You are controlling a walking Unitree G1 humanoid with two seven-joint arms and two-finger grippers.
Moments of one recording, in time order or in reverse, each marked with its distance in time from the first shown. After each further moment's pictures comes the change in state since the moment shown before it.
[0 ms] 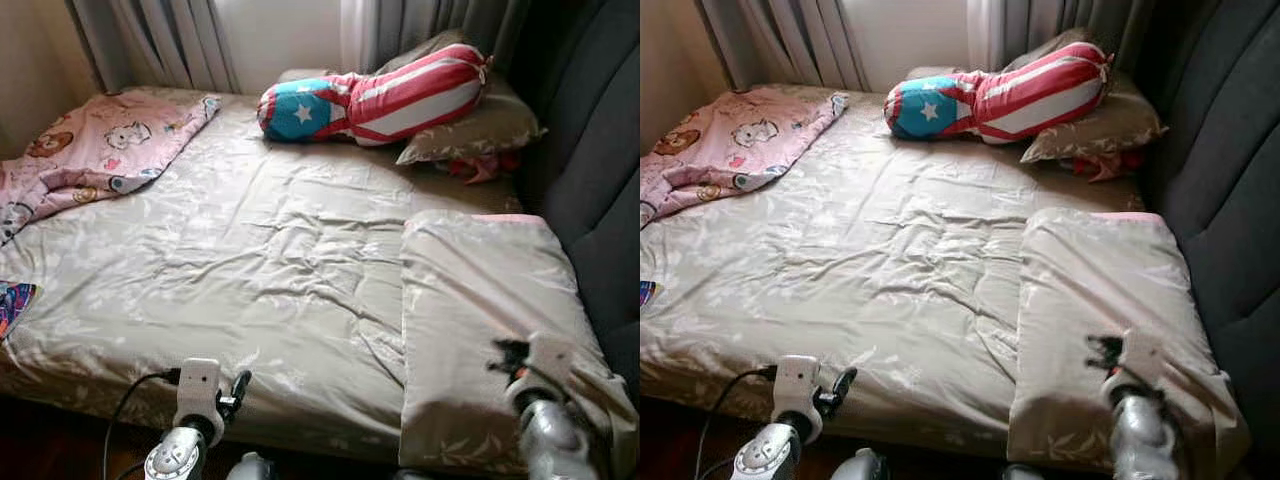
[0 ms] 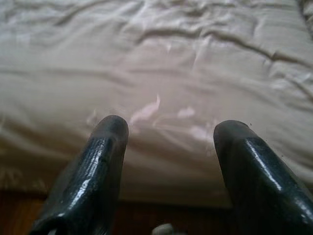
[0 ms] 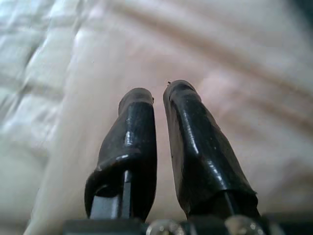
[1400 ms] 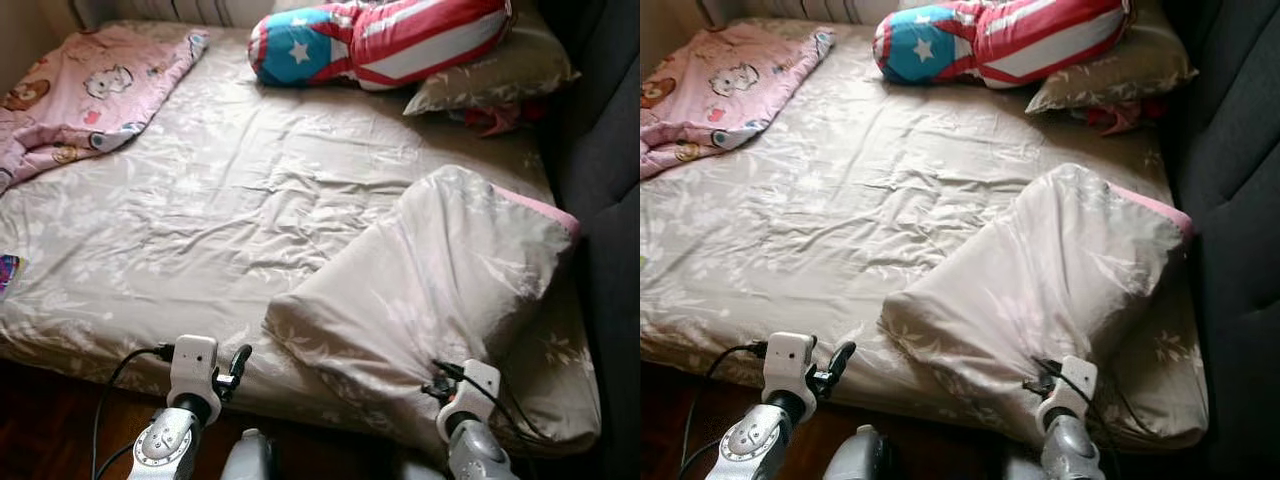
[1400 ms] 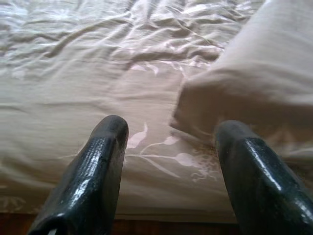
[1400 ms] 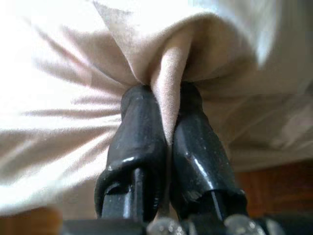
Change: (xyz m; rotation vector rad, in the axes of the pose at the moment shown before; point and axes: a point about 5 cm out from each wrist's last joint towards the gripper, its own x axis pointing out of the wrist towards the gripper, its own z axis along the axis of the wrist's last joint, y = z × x) left arm -0.009 -0.007 0.060 0.081 -0.191 -0.066; right arm 0.013 0.030 0.000 0.212 0.068 -0.094
